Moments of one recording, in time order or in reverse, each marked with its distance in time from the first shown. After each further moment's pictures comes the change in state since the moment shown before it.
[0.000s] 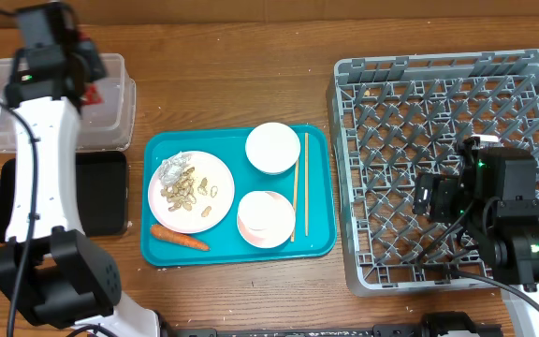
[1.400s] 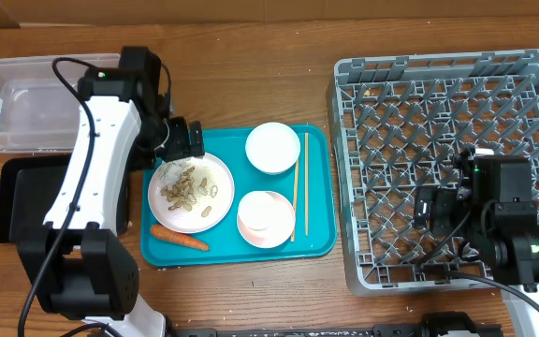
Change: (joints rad) left arm -0.277 -0.005 -0.094 -0.743 0.283 -0.084; right arm 0.000 0.000 0.001 -0.118 -0.001 0.000
